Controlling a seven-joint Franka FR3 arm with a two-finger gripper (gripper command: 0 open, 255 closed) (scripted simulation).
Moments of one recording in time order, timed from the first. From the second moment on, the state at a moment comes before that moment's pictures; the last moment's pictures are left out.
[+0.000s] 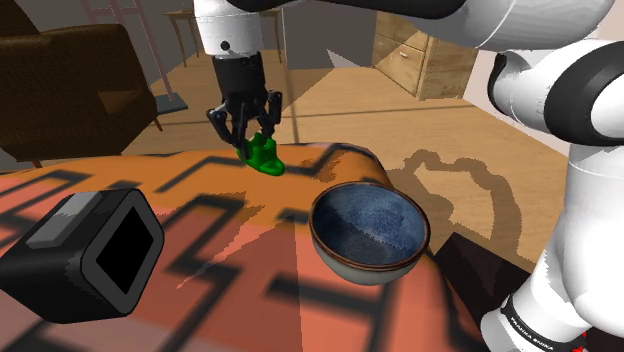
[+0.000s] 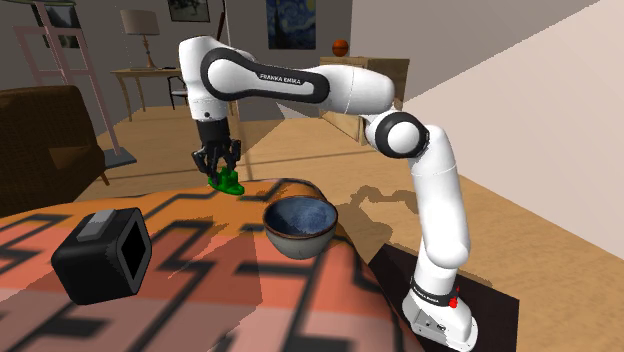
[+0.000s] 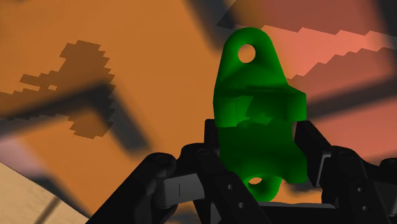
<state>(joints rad) 0.25 0.36 0.44 -1.09 -0.14 1.37 0.59</state>
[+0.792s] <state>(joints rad) 0.21 0.20 0.46 -1.20 -0.07 1.33 0.59</state>
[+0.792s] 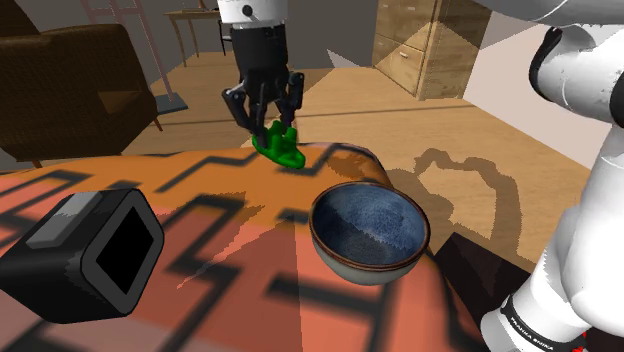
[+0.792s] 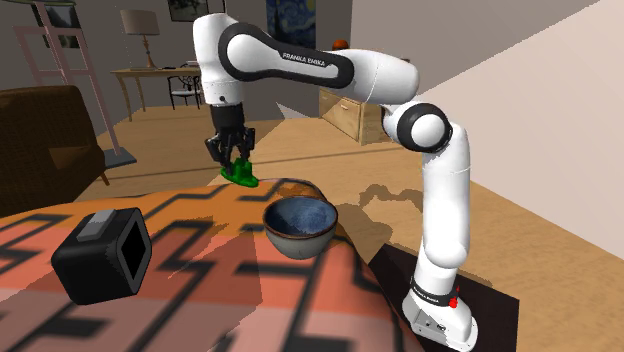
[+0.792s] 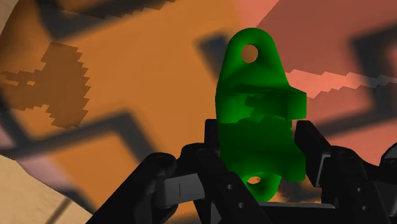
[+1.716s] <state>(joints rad) 0.19 -0.40 0.41 -1.82 0.17 1.40 0.53</state>
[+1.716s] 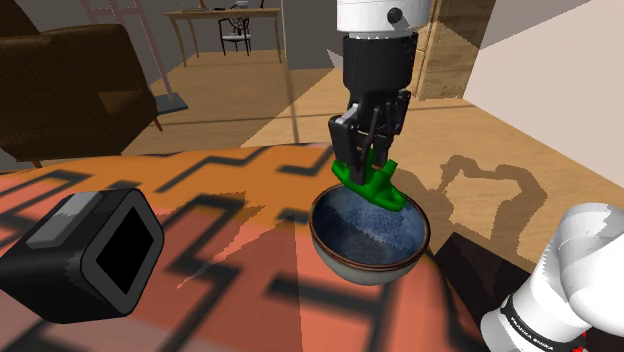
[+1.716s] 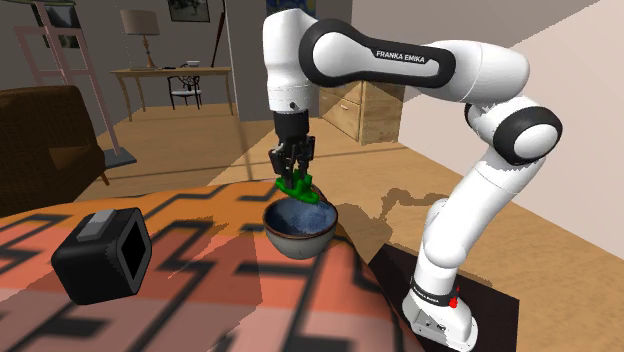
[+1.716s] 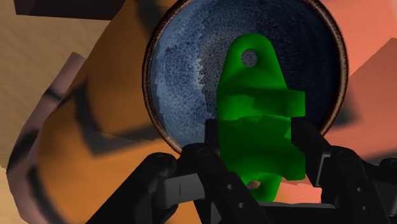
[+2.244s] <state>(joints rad) 0.20 -0.45 0.41 -1.97 0.19 1.50 0.52</state>
